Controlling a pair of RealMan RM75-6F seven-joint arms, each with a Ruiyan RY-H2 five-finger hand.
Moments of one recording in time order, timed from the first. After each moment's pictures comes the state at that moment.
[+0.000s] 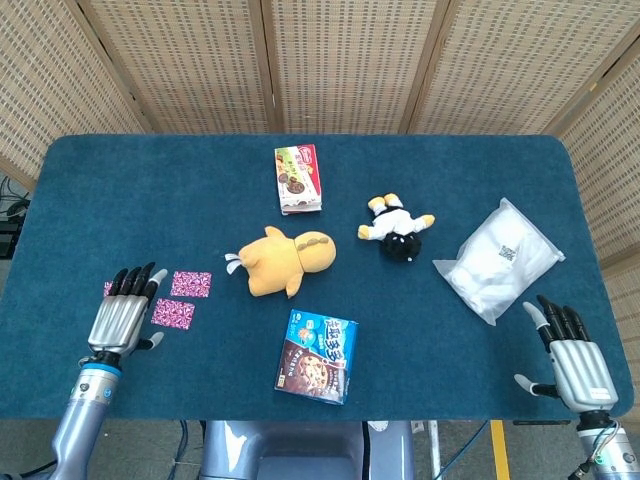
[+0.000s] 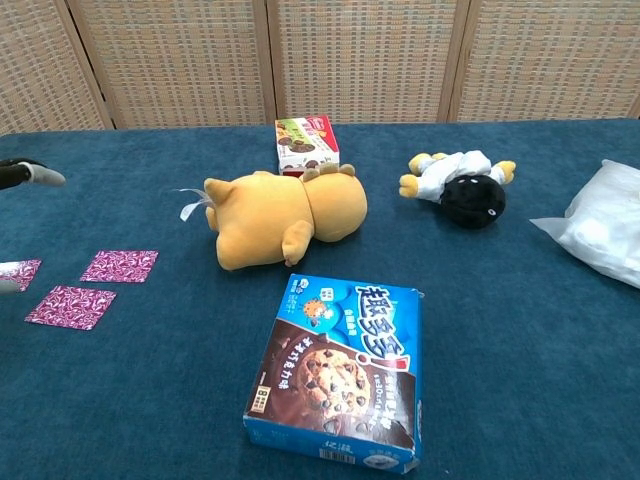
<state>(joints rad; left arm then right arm) -0.50 -1.32 0.00 -1.91 0.95 1.36 0.62 0.09 -1.10 0.01 -1.68 -1.50 1.39 -0.03</state>
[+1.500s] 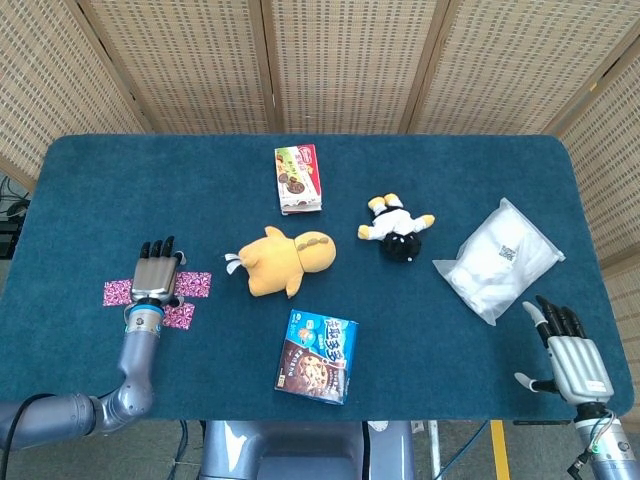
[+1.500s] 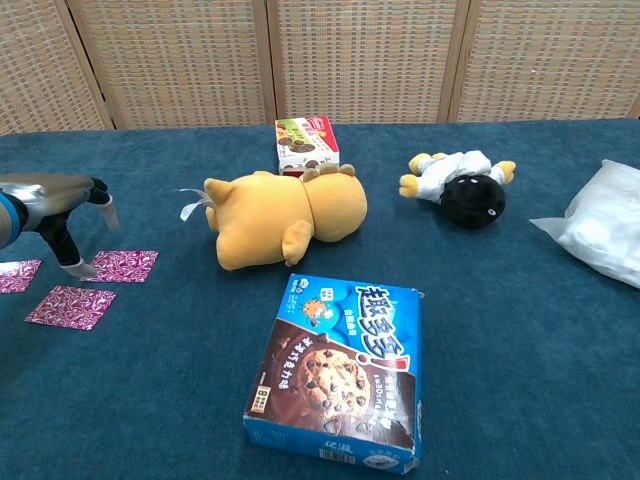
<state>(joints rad) -0.77 -1.56 -0.19 -1.52 0.43 1.16 0.87 0.12 -1.12 0.02 -1.64 -1.44 1.31 -0.01</state>
